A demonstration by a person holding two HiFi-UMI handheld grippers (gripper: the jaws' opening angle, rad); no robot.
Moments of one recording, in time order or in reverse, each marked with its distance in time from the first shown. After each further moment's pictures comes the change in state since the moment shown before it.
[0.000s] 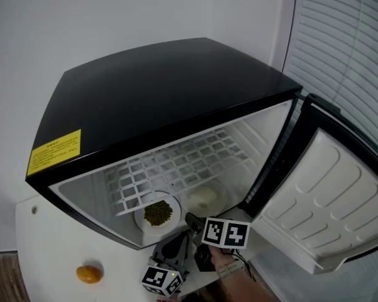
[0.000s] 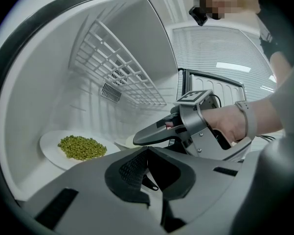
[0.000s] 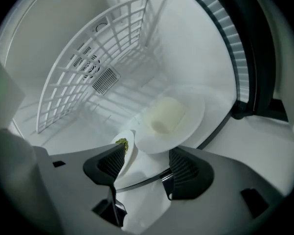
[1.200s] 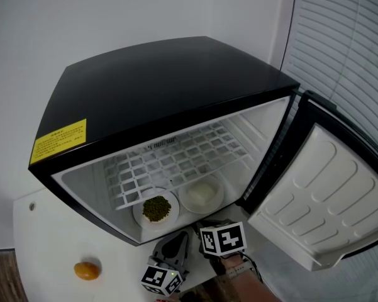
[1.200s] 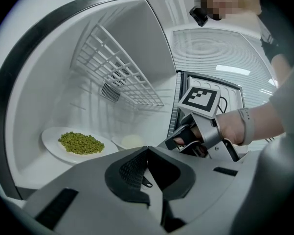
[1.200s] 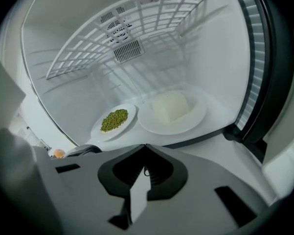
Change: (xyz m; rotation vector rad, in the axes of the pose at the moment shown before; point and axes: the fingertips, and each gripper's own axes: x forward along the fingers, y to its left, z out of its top) left arm -0.009 -0.009 -0.001 -0.023 -0.008 -0.011; right arm -0.022 -0.015 -0.031 -0.426 0.202 -0.110
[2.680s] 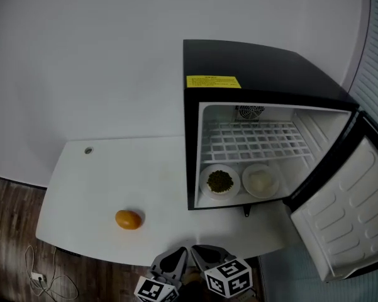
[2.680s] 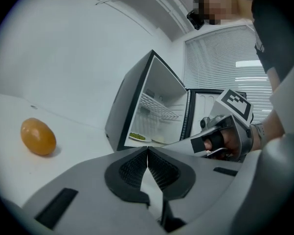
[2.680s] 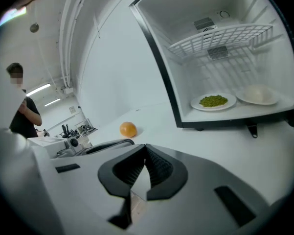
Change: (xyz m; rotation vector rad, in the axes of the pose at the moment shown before) left arm -0.218 -0.009 -0.008 -0.026 -0.097 0.360; right arm -0.061 0.212 -0.134 -0.362 -0.097 0.503
